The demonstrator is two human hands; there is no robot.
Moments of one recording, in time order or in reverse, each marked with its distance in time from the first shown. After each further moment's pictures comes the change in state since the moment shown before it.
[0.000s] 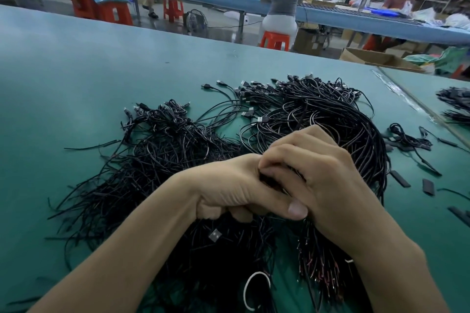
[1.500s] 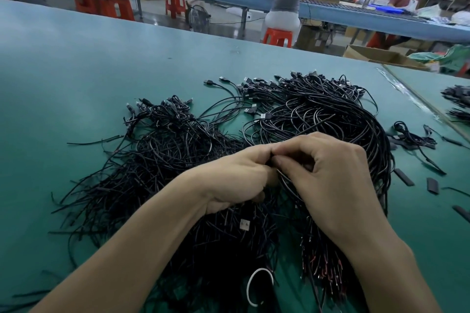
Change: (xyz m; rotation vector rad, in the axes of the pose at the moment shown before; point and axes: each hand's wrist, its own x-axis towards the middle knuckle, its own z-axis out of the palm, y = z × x) left_hand 0.010 -0.003 0.003 0.039 0.215 0.072; right_hand 0.001 -0.004 0.010 0.107 0.143 0.369
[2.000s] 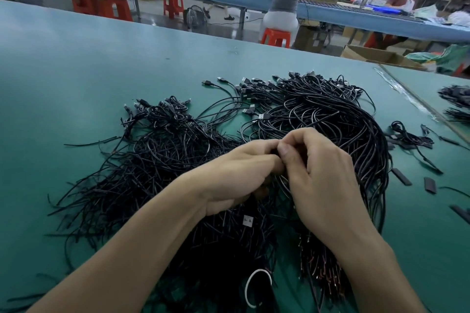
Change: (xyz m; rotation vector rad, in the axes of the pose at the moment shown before) left_hand -0.003 0.001 0.002 -0.169 -0.057 0.100; right_hand -0.003 -0.006 0.012 -0.002 0.016 0.125
